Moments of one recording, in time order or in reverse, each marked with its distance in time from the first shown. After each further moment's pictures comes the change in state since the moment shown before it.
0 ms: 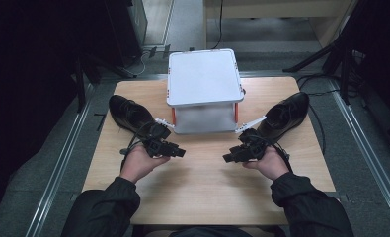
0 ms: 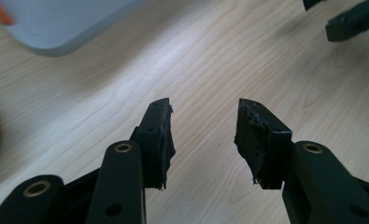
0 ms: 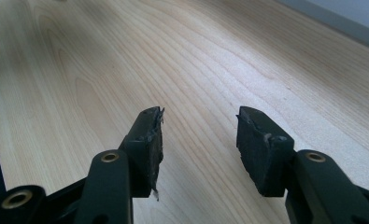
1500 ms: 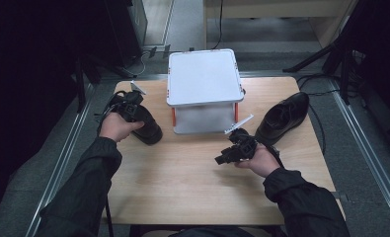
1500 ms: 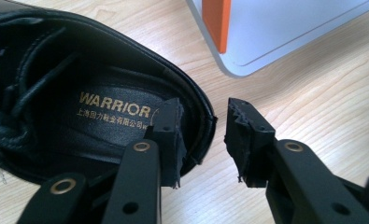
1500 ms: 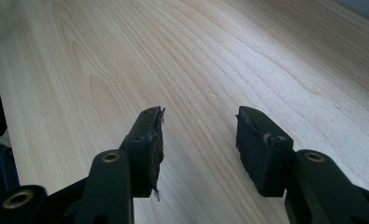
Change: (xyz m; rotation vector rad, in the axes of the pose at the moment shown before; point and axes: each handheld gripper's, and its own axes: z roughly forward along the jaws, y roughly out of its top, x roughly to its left) left arm 0.097 0.047 -0.044 0.116 0.178 -0.232; right arm 0.009 0.016 0.020 0.068 0.064 -0.027
